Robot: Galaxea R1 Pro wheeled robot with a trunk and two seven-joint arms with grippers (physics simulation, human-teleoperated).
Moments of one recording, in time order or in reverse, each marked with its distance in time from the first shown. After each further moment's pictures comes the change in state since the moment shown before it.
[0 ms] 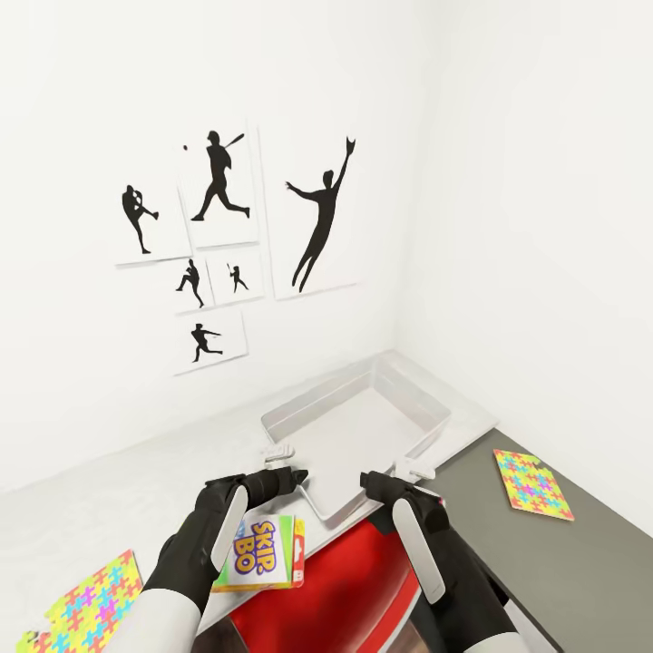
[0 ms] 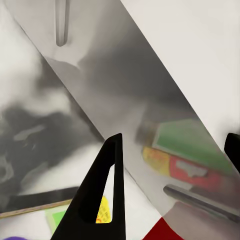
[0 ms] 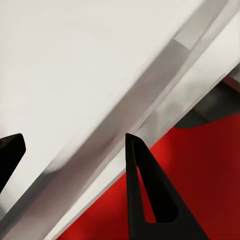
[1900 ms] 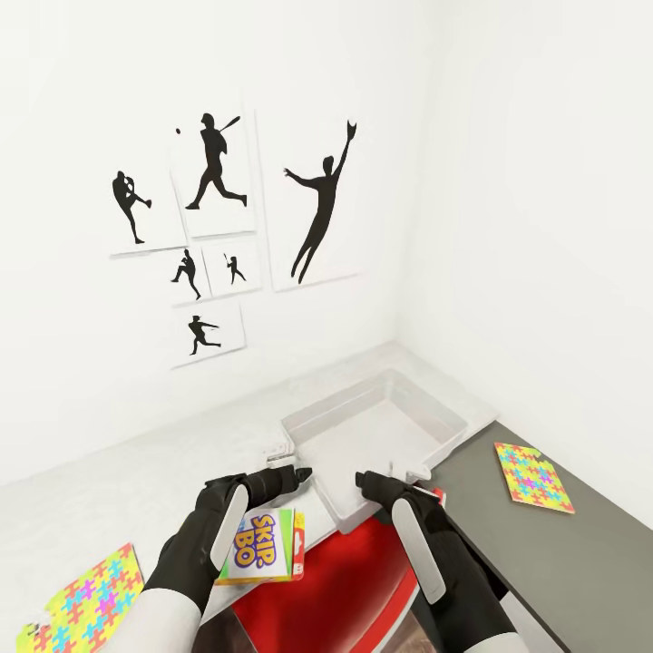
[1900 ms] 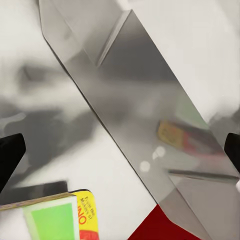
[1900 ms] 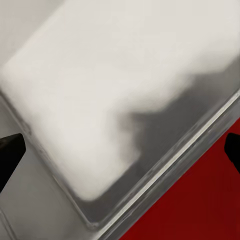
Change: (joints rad) left arm -0.001 -0.001 -0.002 -0.001 0.043 0.002 -0.024; right arm 0.001 0.000 0.007 0.001 -0.039 -0.002 0.022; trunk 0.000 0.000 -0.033
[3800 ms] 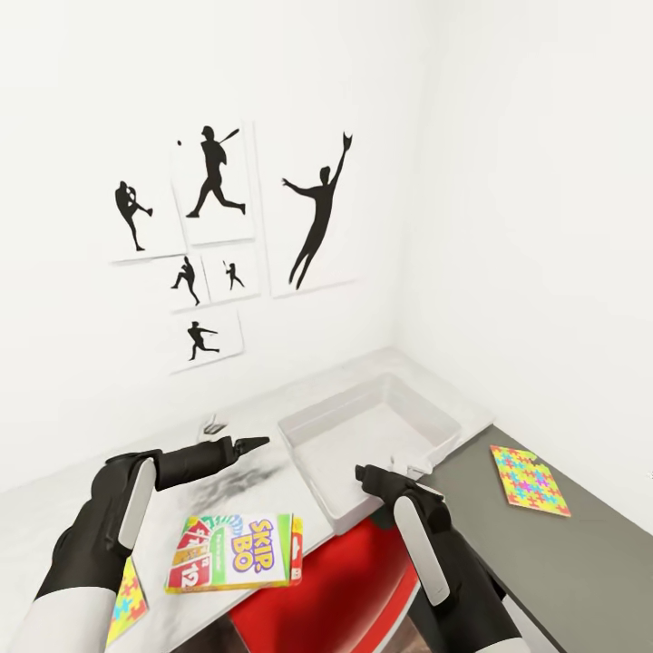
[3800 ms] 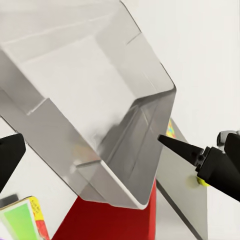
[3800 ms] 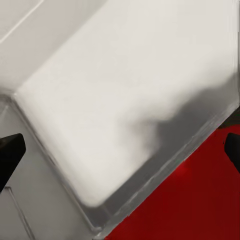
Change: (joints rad) left arm 0.003 0.218 0.195 -0.257 0.005 0.342 -0.664; right arm 0.012 0.000 0.003 -0.062 0.000 0.004 0.004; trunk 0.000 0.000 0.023
